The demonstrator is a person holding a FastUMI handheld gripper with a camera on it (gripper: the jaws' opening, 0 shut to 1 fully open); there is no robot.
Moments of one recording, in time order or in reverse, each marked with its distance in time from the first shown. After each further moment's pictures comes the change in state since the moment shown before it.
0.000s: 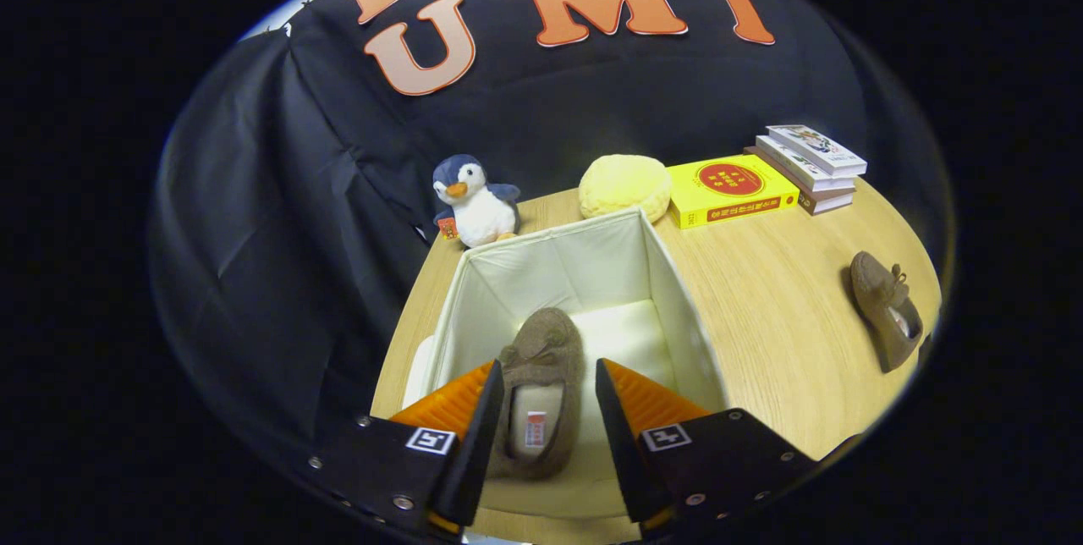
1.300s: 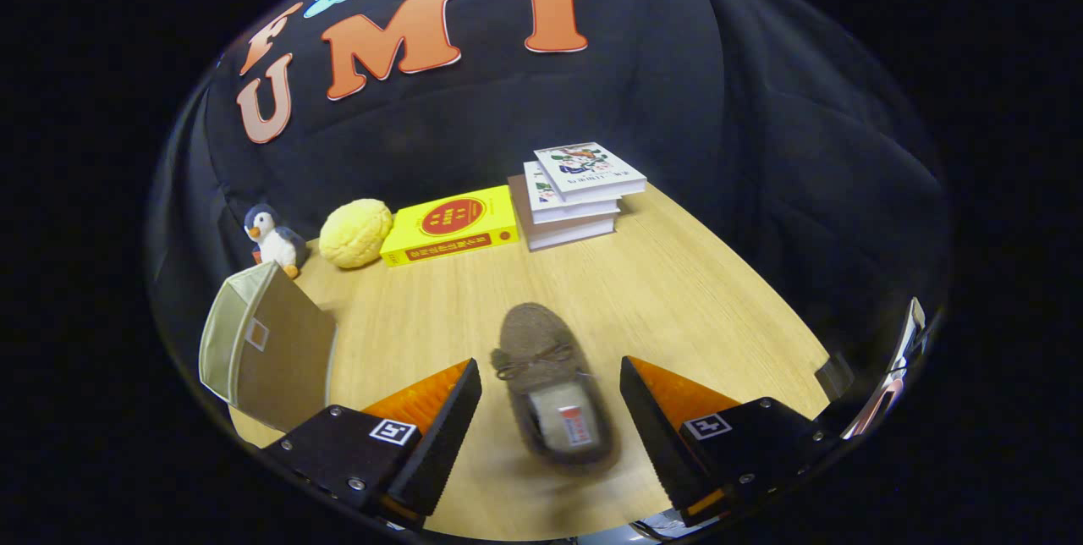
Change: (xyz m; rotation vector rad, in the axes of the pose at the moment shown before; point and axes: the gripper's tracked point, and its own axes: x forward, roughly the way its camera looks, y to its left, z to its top) arm -0.084 -0.426 0.020 0.026 -0.032 -0.348
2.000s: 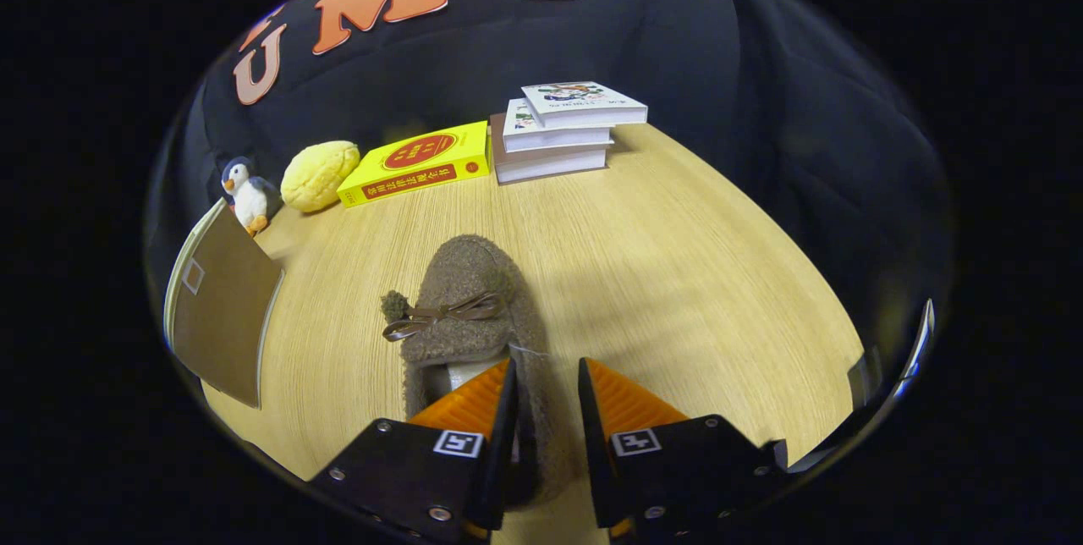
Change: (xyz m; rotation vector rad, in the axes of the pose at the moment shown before) arm 0.073 -0.013 -0.062 -0.051 0.136 0.041
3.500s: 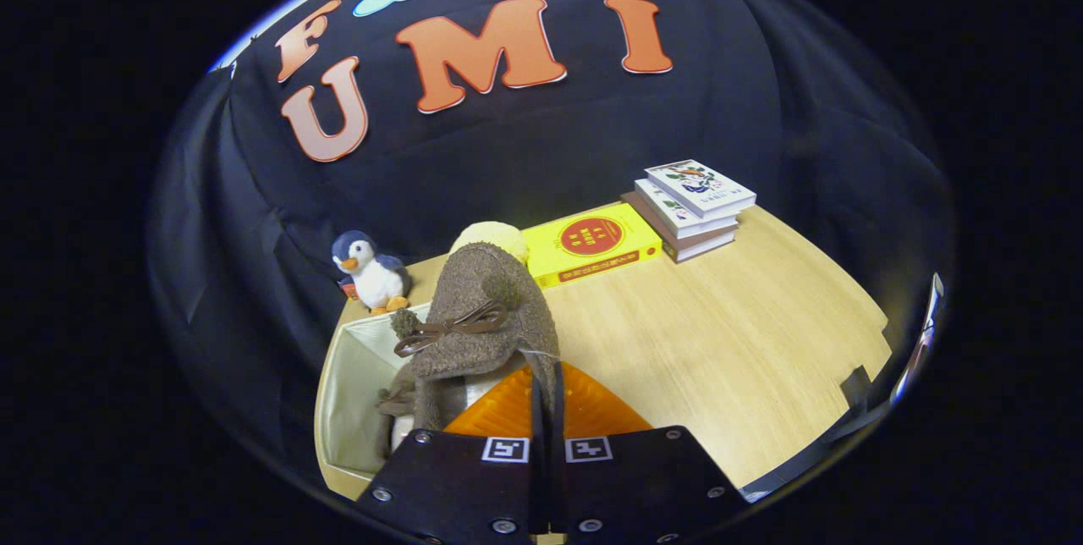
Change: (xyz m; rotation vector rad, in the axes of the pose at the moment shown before) arm -0.152 0.299 0.099 0.107 -0.194 0.109
